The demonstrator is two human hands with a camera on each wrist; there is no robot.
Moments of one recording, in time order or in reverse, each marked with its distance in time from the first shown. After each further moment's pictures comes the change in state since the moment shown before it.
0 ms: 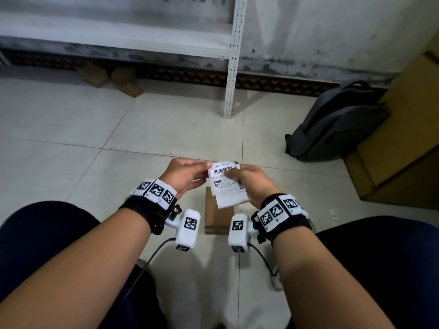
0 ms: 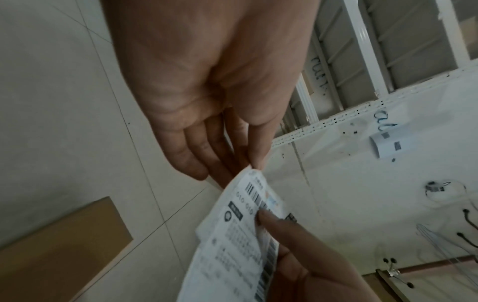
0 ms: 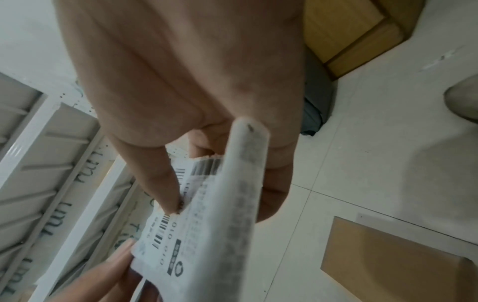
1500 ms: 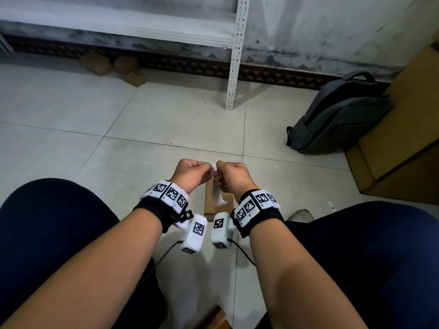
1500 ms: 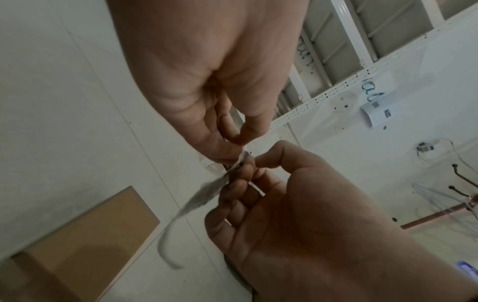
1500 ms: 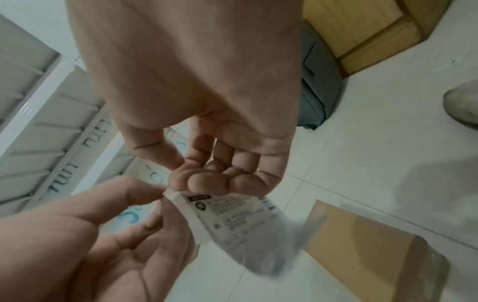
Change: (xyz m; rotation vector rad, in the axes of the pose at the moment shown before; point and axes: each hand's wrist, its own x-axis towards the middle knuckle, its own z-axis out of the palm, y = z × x) left_hand -0.008 -0.039 0.024 0.071 0.111 0.077; right_hand -0.019 0.016 0.037 -0.042 0.133 -0.005
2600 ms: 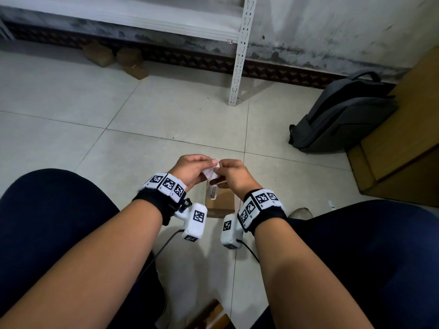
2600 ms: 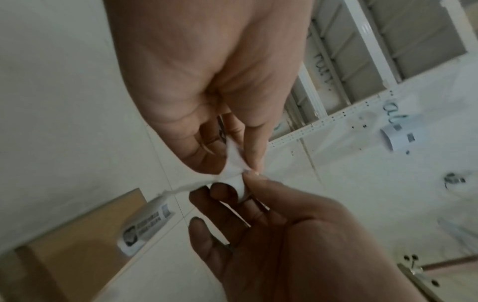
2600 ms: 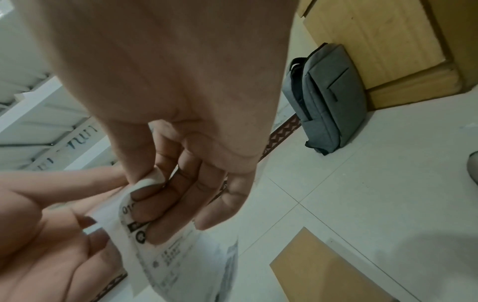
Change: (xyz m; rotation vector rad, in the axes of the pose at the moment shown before) left_hand 0.000 0.001 -0.014 -0.119 -0.118 -0.108; right_hand 0.003 0.012 -0.003 -0.212 -0.201 -0.149
